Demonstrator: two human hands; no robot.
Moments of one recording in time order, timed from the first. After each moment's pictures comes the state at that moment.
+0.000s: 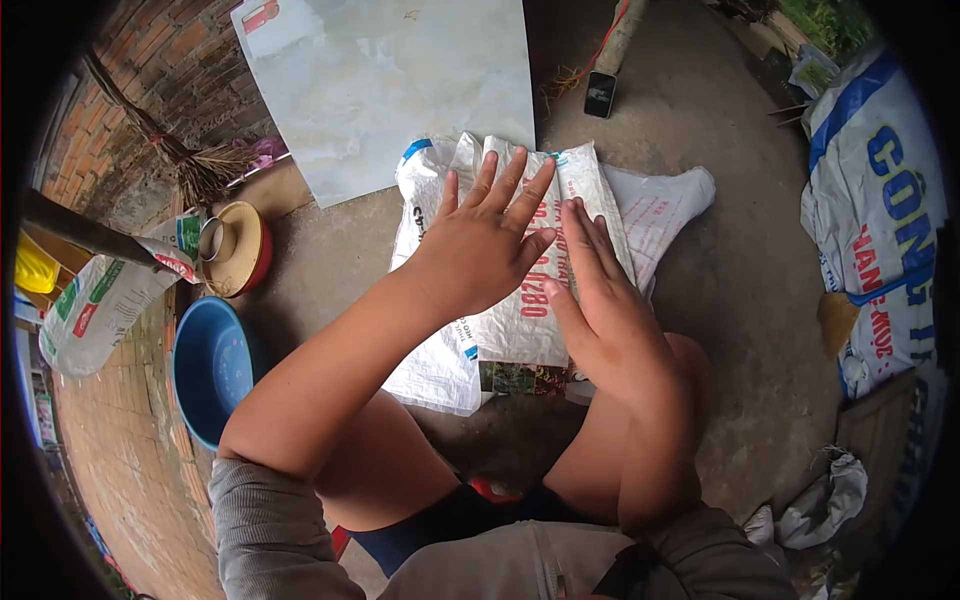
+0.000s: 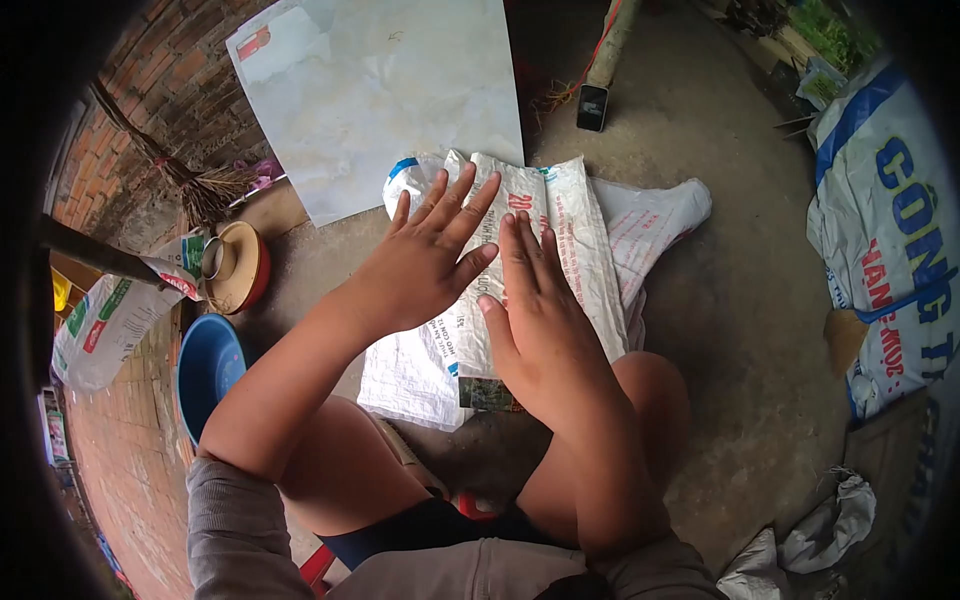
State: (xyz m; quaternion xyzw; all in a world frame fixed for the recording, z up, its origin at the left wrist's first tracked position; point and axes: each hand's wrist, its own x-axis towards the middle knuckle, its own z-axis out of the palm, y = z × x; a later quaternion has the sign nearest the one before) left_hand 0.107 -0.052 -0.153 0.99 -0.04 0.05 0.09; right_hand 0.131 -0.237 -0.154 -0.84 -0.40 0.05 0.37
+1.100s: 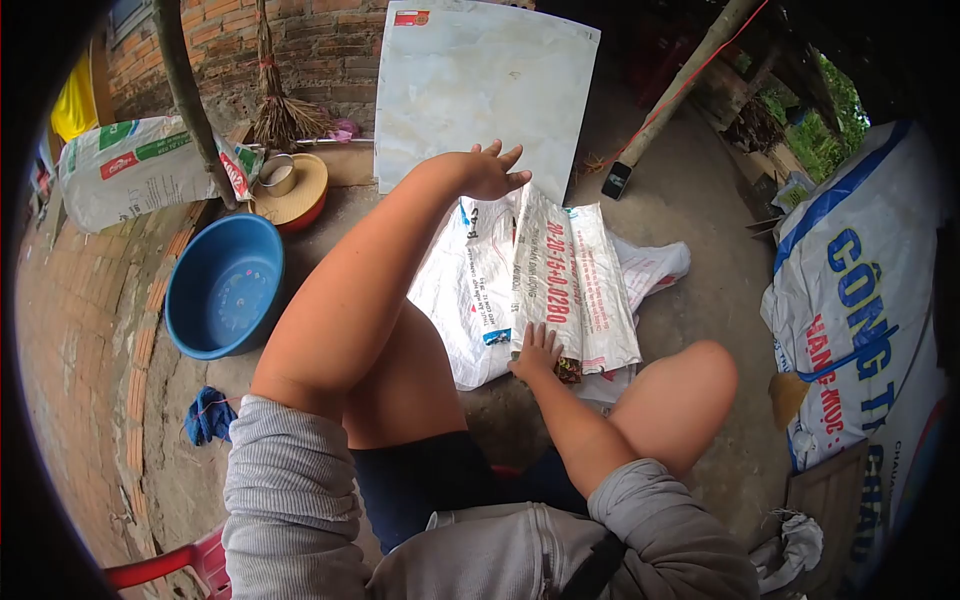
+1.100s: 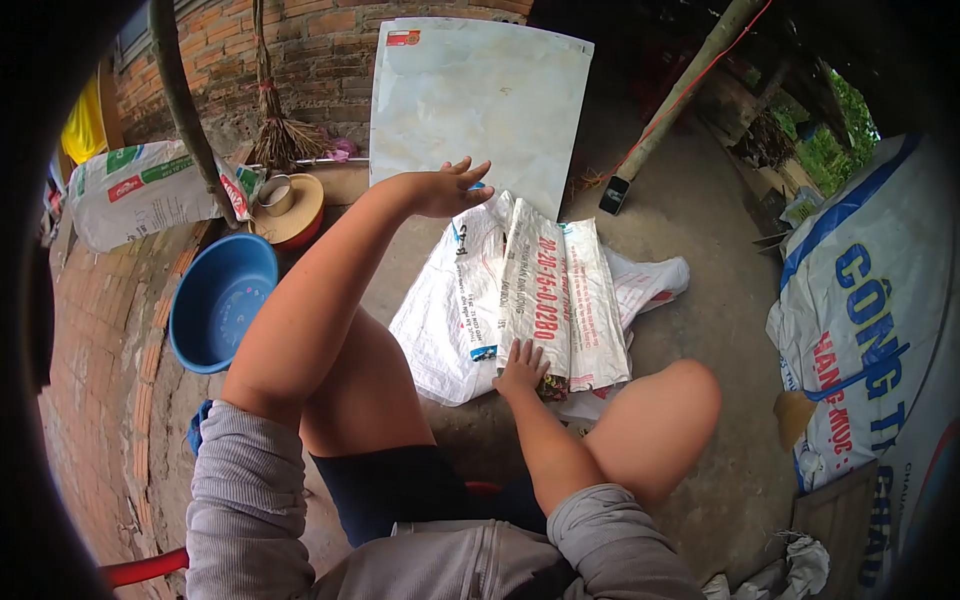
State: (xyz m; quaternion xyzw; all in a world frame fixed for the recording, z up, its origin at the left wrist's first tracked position) left_hand 0.002 0.027 -0.100 0.98 0.12 -0.07 0.15; right_hand 0.032 -0.204 -0.457 -0.94 -0.28 0.17 0.02
